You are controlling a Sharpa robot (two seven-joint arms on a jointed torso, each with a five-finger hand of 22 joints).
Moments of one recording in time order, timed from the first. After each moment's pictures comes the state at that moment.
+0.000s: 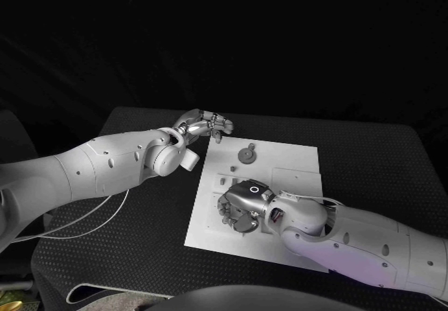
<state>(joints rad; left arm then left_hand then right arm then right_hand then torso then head) 1.21 -0.67 -0.11 1.17 -0.25 -0.13 0.35 1.05 -0.08 0.45 -0.29 0.06 0.89 0.16 0.33 0.47 1.22 0.09 0.12 0.28 1.04 -0.02 1.00 0.48 0.05 0.88 -0.11 0.73 1.23 0.99 -0.54 -0.10 1.53 -1.83 -0.26 -0.07 1.16 -0.17 0.81 -0.24 0.05 1.02 0.10 0.42 0.48 1.25 0.04 0.23 0.29 1.29 -0.06 0.94 0.98 0.22 1.19 0.00 0.74 1.31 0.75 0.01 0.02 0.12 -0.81</state>
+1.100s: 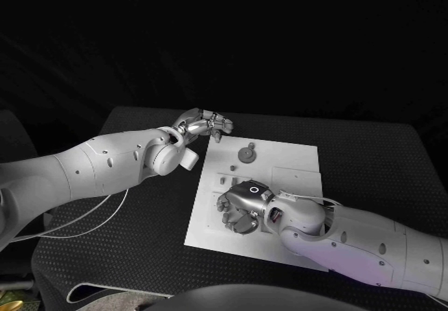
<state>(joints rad) 1.22 -0.68 -0.11 1.17 -0.25 -0.13 0.35 1.05 -0.08 0.45 -0.29 0.06 0.89 0.16 0.33 0.47 1.22 0.09 0.12 0.28 1.04 -0.02 1.00 0.48 0.05 0.88 -0.11 0.73 1.24 0.99 -0.53 -0.11 1.52 -1.82 -0.25 -0.09 1.07 -0.28 0.71 -0.25 0.06 0.87 0.17 0.32 0.45 1.10 0.11 0.14 0.27 1.23 0.00 0.92 0.96 0.22 1.12 0.02 0.74 1.31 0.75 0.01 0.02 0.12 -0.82</state>
